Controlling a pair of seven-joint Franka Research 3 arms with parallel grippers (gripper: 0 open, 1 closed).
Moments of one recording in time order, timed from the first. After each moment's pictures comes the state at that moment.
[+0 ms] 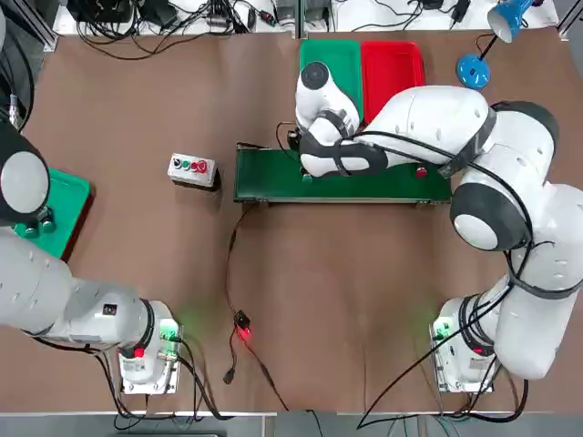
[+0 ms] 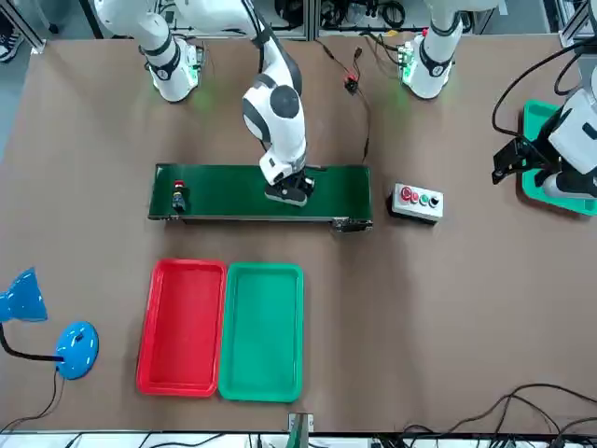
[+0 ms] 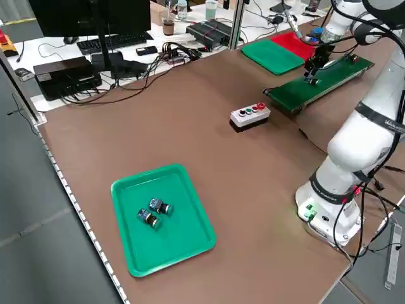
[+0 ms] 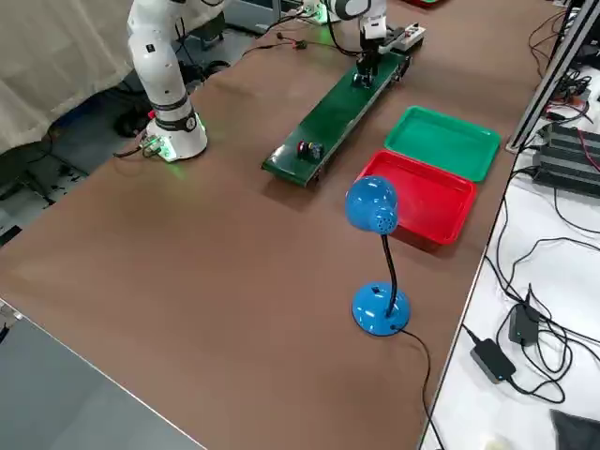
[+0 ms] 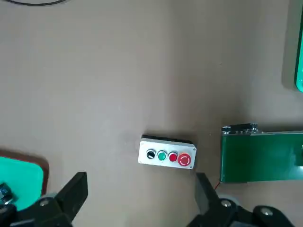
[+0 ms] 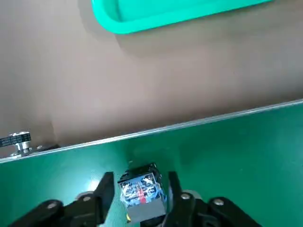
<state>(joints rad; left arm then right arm) -0.07 0.07 -0.03 -1.49 -0.03 1.57 -0.04 0.95 0.53 -0.10 -1.78 0.00 2.40 1.09</state>
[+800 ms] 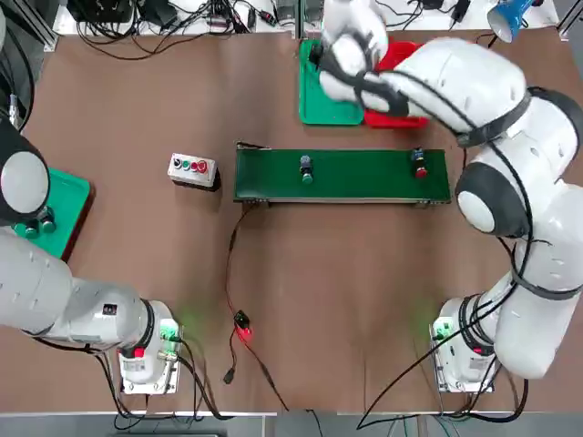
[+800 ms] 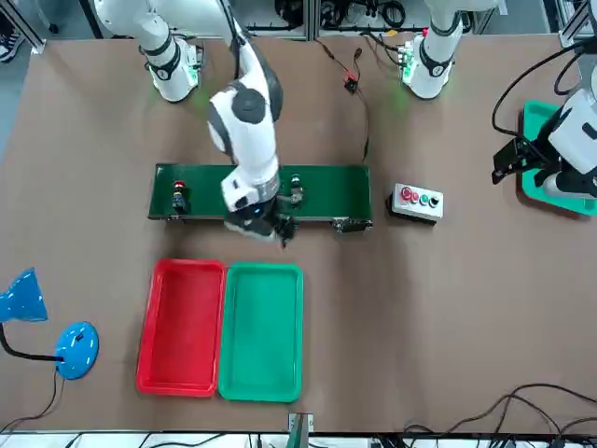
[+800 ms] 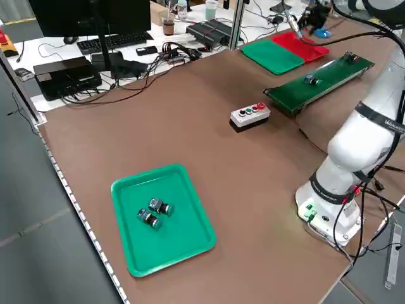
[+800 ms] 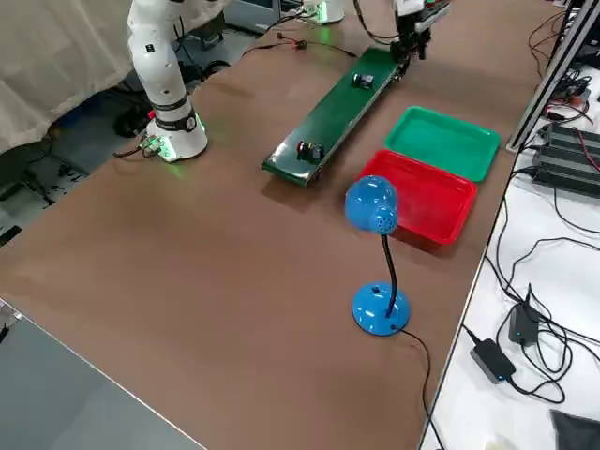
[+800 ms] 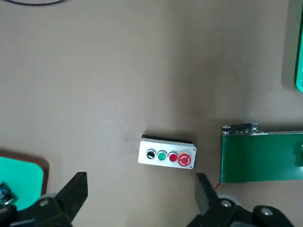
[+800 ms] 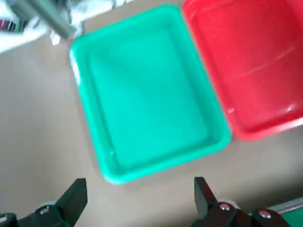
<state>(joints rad) -0.07 0.07 -0.03 -1.49 -0.03 1.57 -0.04 0.92 0.49 -0.37 -1.52 -0.04 2.22 1.01</state>
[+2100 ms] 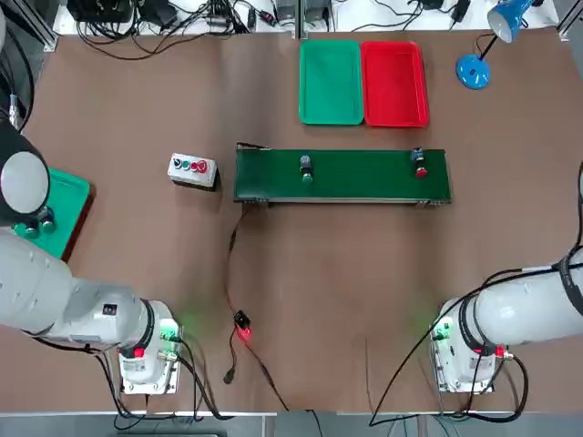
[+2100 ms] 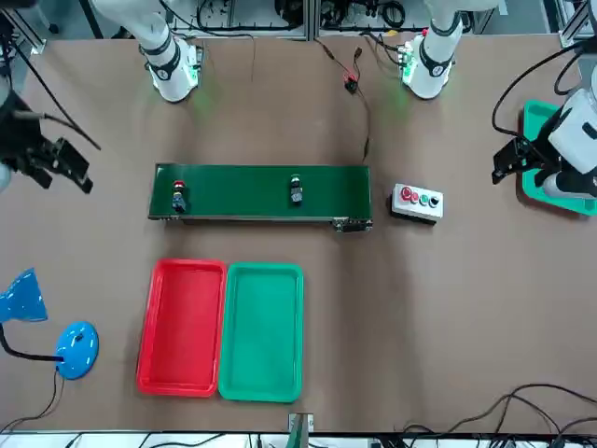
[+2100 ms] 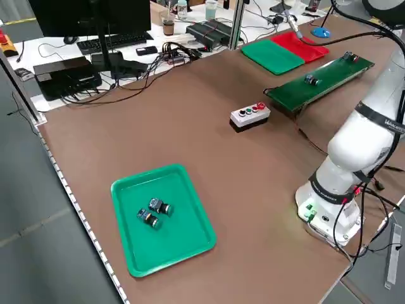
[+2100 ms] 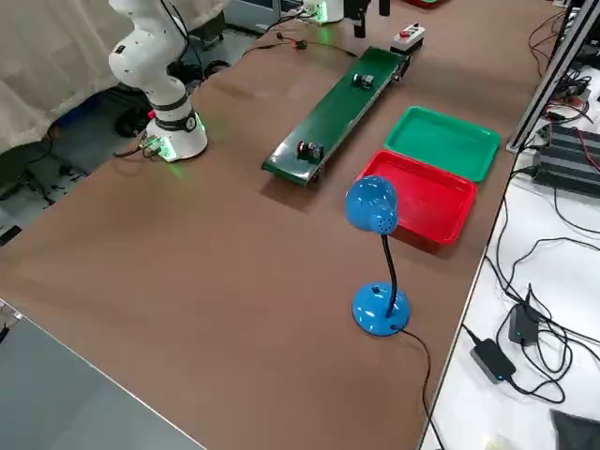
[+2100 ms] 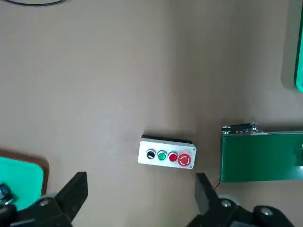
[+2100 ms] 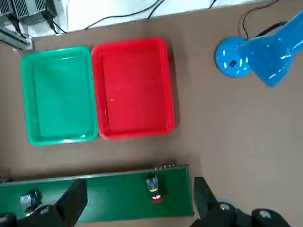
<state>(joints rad) -0.07 0.07 -0.03 -1.49 -0.03 1.57 -0.04 0.10 0.03 -0.01 -1.45 0.03 1.62 0.22</state>
